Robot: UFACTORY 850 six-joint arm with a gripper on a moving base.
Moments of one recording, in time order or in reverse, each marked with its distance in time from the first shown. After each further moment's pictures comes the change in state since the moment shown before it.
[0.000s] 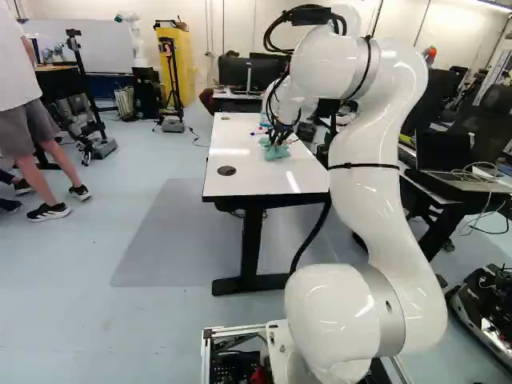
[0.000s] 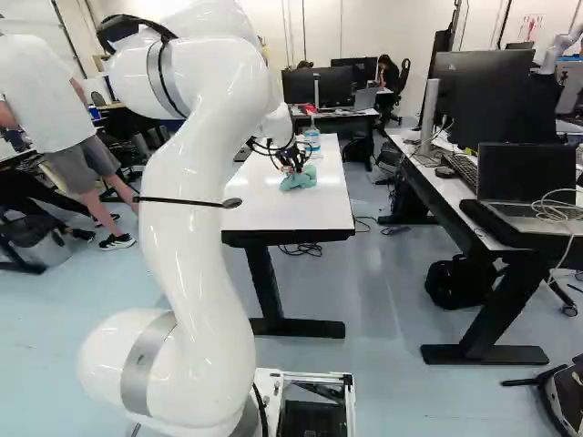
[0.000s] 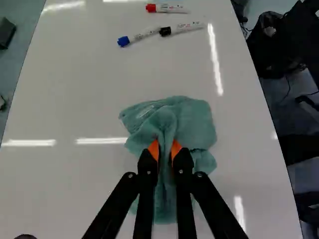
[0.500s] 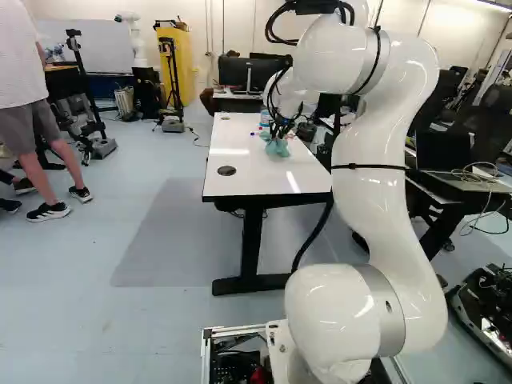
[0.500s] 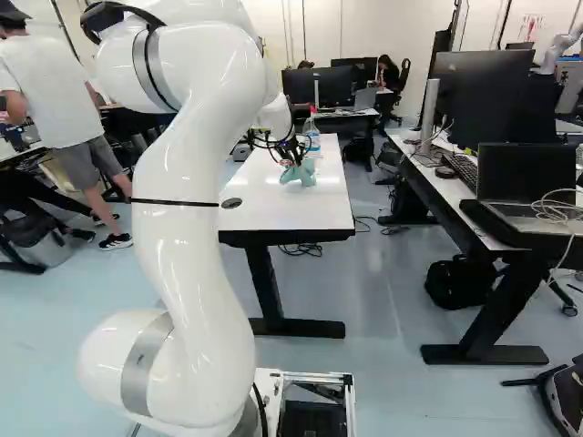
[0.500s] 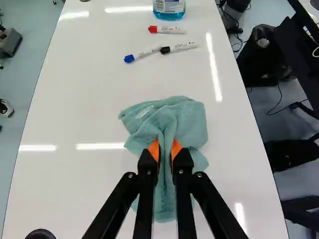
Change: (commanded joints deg) arm 0.0 3.1 0.6 0.0 0.0 0.0
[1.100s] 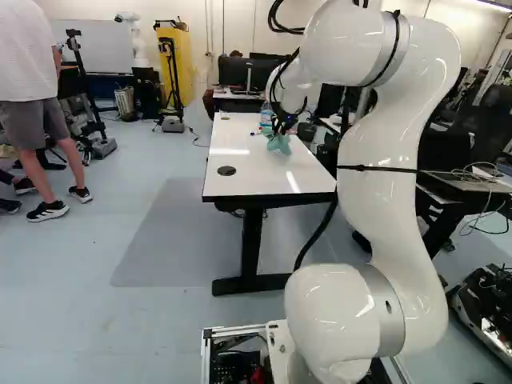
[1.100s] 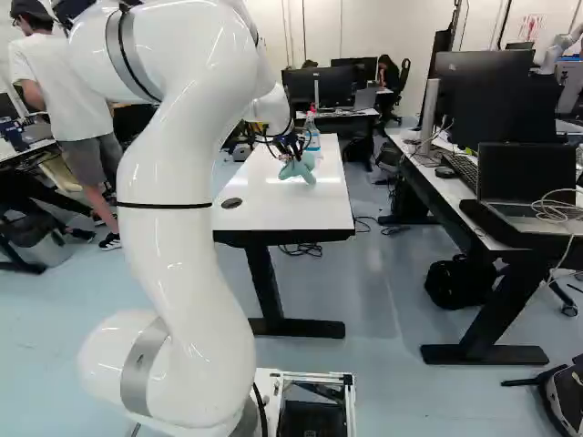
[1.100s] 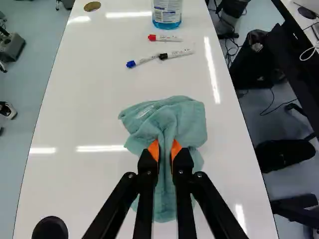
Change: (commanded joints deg) arm -0.1 4.2 2.2 0.0 0.0 0.0
